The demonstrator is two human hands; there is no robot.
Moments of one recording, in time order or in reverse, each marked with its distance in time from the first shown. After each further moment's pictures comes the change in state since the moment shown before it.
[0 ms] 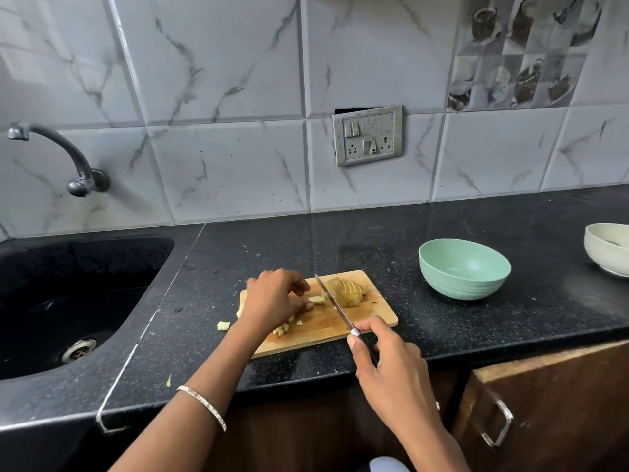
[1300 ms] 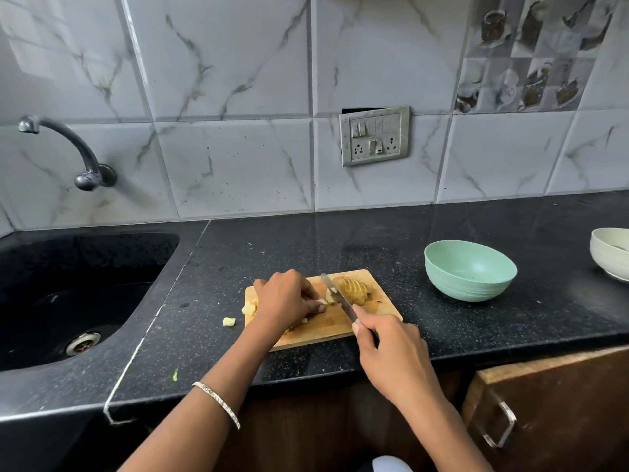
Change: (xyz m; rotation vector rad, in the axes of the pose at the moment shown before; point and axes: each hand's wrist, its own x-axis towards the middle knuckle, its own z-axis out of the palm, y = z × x) left_hand -0.006 0.016 0.002 0.082 -0.036 -0.082; right_hand 0.018 -0.025 -0.014 -0.146 -0.104 0.051
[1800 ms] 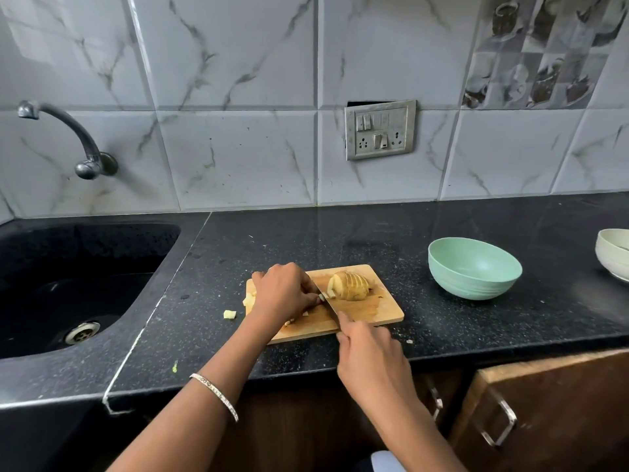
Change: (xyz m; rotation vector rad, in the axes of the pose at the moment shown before) left_hand 0.000 -0.002 -0.005 0.020 0.009 0.000; right_hand -0.005 -0.019 0.019 -0.192 -0.067 -0.046
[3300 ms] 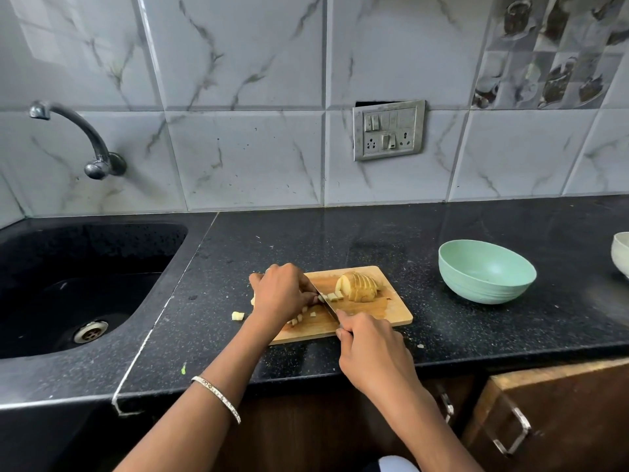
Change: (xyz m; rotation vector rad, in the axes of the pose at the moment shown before) left_hand 0.003 -0.015 0.001 0.002 0.031 -0.078; right_hand 0.020 -0.003 0.009 0.015 -0.030 -0.011
